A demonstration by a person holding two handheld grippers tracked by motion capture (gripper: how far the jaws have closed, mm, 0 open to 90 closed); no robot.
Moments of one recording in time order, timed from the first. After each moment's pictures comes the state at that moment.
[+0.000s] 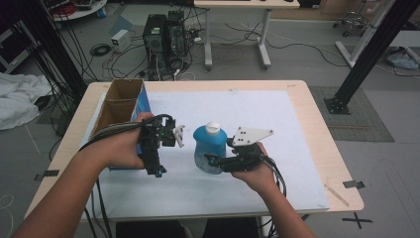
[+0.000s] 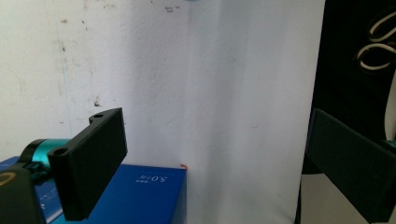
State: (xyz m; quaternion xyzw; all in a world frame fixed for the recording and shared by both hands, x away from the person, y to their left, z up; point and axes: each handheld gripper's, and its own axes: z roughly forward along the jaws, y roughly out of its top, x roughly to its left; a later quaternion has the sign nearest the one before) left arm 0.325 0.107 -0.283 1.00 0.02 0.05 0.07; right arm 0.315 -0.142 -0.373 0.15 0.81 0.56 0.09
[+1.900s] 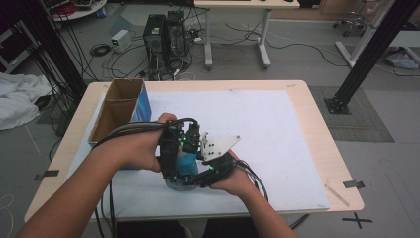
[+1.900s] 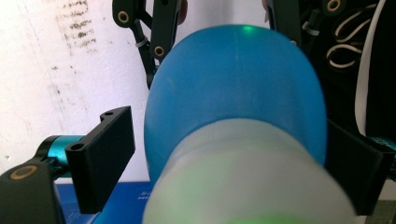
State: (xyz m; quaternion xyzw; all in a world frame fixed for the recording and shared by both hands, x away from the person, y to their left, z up) left arm 0.304 0.054 -0.263 1.00 -0.04 0.03 0.03; right arm 0.307 -0.077 -0.387 0.01 0.82 0.58 0.00
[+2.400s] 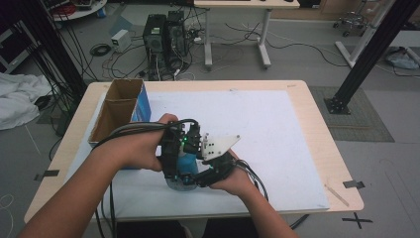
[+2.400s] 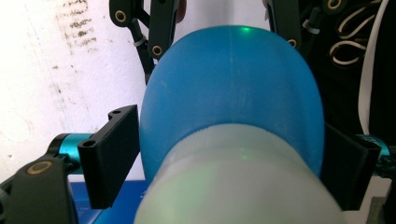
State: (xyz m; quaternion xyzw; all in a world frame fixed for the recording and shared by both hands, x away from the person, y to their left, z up) left arm 0.305 0.053 -0.265 1.00 -0.04 0.04 0.02; right arm 0.307 -0.078 -0.387 0.02 0.82 0.58 0.00
